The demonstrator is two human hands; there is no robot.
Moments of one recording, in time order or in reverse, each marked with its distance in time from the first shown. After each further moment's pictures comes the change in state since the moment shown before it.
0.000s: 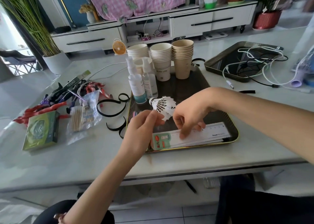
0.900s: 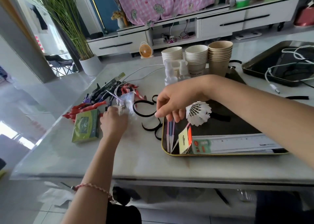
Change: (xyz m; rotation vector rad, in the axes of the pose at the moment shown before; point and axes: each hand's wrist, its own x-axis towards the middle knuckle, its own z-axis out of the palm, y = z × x) left_hand 0.065 -0.060 -0.136 0.627 0.520 -0.308; right_hand 0.025 -0.084 -0.042 0.264 0.237 -0.326
